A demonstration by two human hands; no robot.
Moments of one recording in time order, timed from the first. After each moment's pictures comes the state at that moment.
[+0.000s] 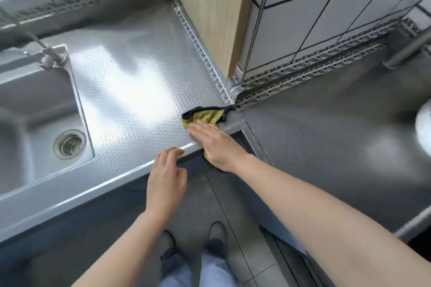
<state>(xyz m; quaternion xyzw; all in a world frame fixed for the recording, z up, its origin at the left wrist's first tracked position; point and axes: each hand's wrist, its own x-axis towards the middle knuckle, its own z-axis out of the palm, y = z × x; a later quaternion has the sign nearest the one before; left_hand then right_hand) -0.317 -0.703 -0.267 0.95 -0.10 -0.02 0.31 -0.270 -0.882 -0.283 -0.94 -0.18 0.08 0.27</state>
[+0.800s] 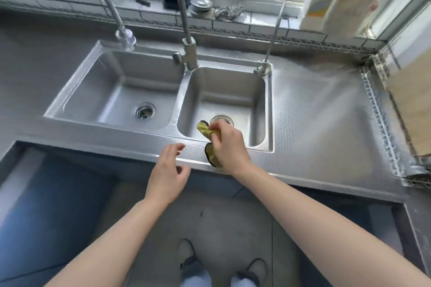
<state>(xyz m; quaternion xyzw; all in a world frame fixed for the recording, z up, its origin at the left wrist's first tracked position) -0.394 -0.324 -0.213 0.90 0.16 0.09 0.39 -0.284 -0.467 -0.167 -0.89 -0.18 0.06 0.42</state>
